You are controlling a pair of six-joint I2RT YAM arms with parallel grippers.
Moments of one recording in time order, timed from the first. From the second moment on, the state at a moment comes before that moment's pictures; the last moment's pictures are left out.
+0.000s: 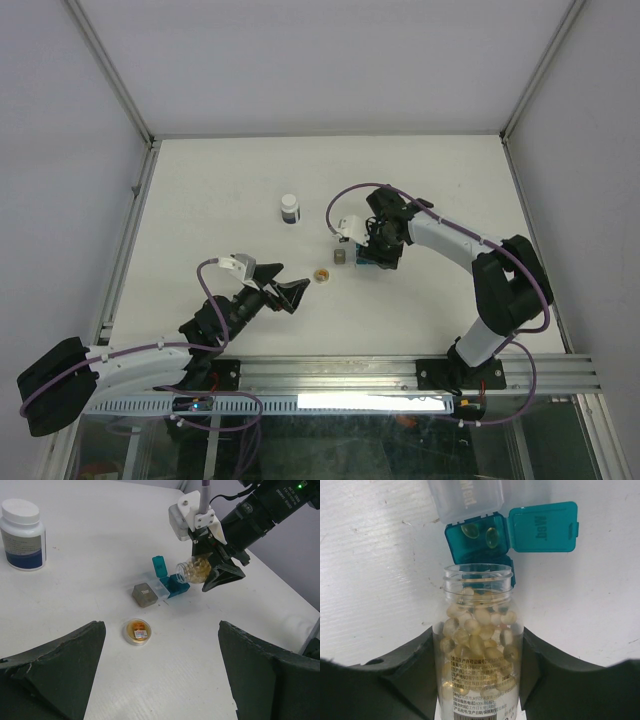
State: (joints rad) left arm -0.98 0.81 0.02 0.86 -0.31 -0.39; right arm 0.56 1.64 1.10 -0.73 -0.12 -0.84
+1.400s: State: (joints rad) left arm -0.98 0.82 0.02 0.86 -0.30 -0.39; right arm 0.56 1.63 1.07 -0.69 -0.08 -0.83
